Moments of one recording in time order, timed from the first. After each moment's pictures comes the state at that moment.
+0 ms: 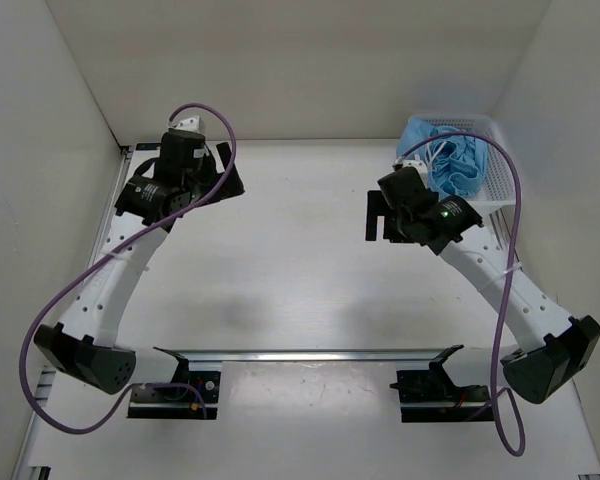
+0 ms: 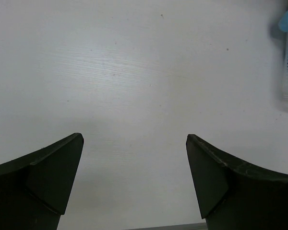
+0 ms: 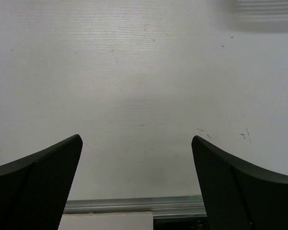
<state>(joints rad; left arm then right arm) -0.38 1.36 1.58 -0.89 -0.18 -0.50 0.62 1.29 1.37 -1.03 0.39 0.46</state>
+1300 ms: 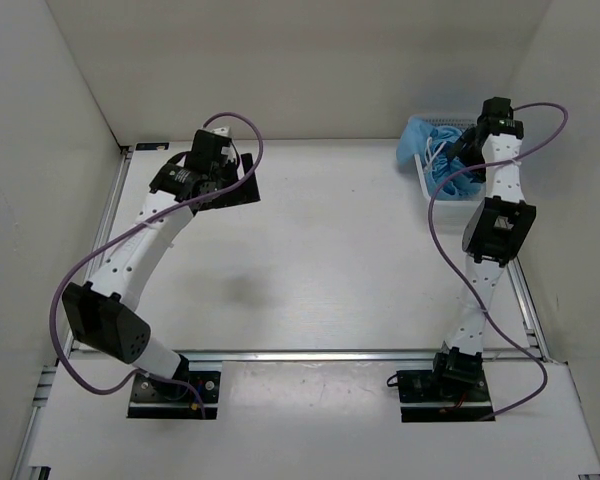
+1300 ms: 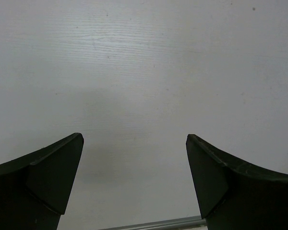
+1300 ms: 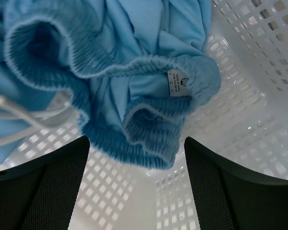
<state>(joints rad) -0.40 1.50 1.56 -0.87 -0.12 -0.44 -0.18 2.44 2.49 -1.04 0.08 0.52</state>
